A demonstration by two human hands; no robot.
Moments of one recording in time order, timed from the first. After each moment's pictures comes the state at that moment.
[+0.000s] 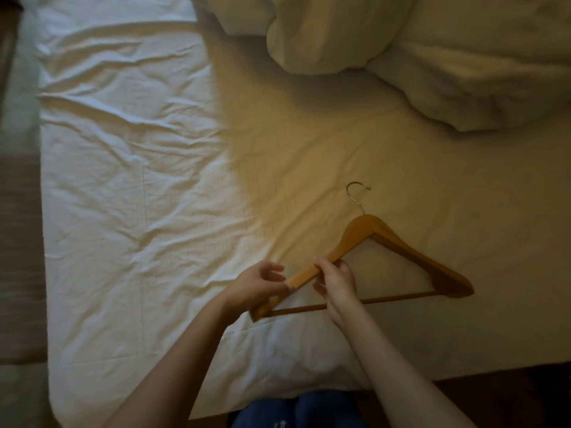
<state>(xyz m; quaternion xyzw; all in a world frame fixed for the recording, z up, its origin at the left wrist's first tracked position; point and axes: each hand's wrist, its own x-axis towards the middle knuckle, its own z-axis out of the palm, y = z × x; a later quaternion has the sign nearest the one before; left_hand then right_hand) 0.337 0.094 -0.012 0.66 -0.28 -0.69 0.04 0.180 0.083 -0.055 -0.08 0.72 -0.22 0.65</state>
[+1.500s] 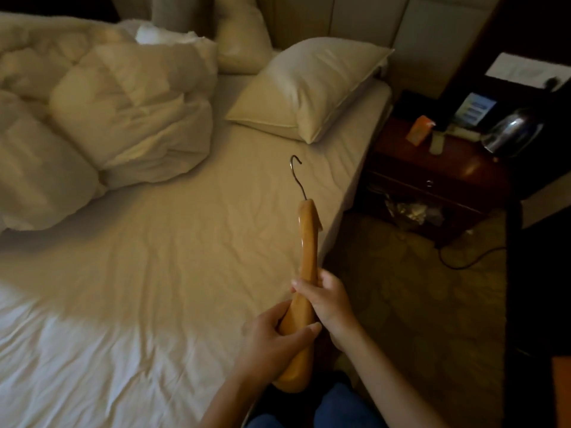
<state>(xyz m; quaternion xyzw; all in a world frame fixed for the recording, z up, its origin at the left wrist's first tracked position) 0.137 0.312 0.136 0.40 -0.67 -0.62 0.00 0.024 0.361 0.114 -0.08 0.72 -0.54 0.44</state>
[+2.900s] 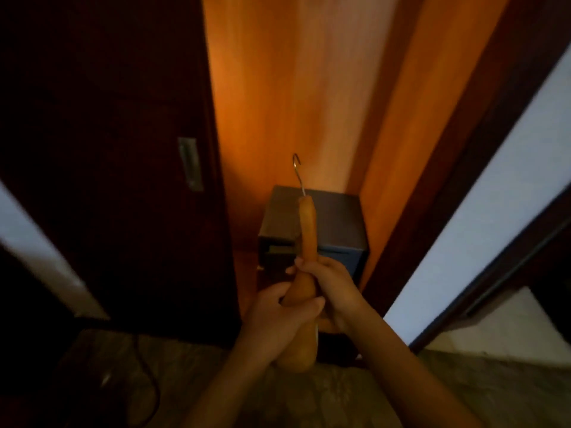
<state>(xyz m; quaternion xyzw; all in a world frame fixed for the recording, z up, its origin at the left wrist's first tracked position) -0.341 0.743 0.259 -0.35 -0.70 -0.47 -0.42 -0.269 0.841 0.241 0.39 0.49 -0.73 -0.27</state>
